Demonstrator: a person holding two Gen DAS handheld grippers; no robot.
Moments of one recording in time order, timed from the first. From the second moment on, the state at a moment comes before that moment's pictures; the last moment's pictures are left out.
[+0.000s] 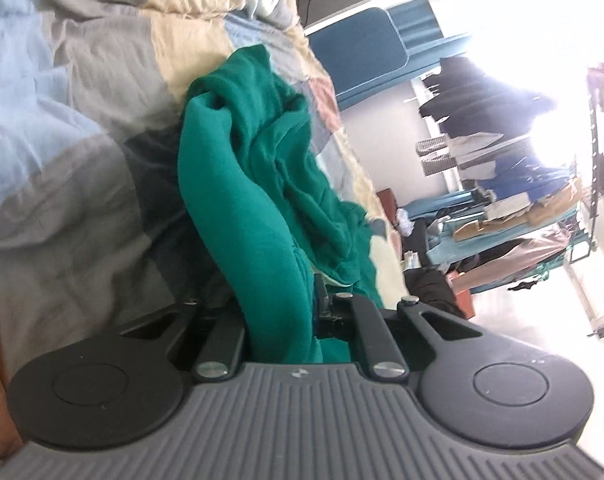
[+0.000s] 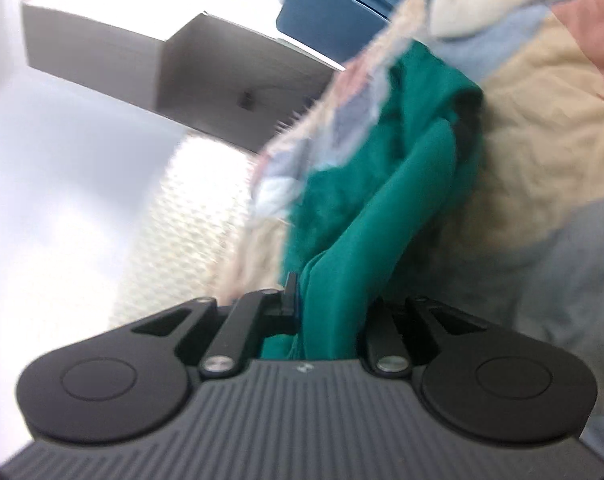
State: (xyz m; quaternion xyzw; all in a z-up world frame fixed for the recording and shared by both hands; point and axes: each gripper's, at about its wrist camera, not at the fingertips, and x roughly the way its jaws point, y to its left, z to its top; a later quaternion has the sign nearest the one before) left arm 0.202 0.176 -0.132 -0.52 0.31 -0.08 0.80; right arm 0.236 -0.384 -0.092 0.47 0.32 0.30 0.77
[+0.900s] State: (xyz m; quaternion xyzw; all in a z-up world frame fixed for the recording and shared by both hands) left arm 0.284 0.229 -0.064 -0.58 0.26 -0.07 0.77; right arm 0.364 -0.401 -0.043 0.56 0.30 0.17 0.76
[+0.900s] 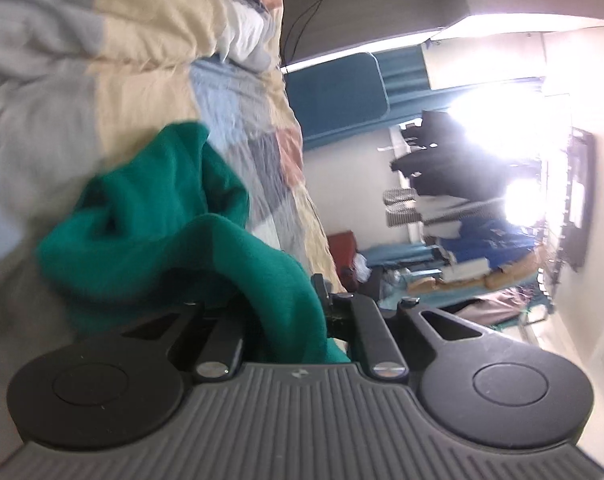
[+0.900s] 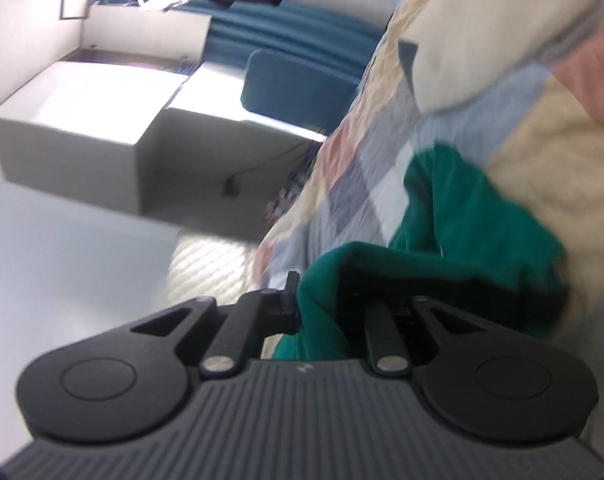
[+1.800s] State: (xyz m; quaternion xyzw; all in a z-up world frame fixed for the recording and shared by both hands) left arm 0.552 0.246 -0.176 -0.43 0.31 -0.06 0.85; right arm 0.573 -0.356 -0.176 0.51 0.35 0.10 0.78
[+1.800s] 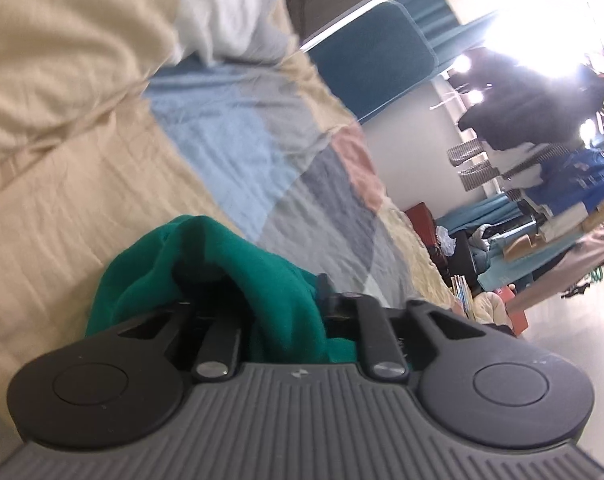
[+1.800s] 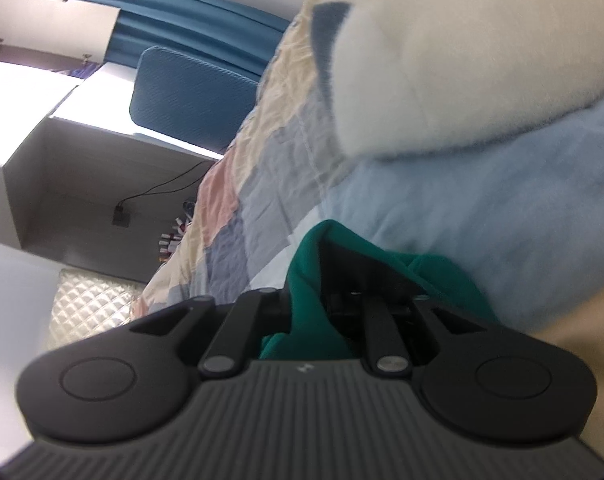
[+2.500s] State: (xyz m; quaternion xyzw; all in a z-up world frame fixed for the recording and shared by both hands) left arm 0.412 0.178 -0.113 -0.32 0.27 0.00 0.91; right arm 0.453 -0.327 -0.093 0.35 0.35 0.16 0.86
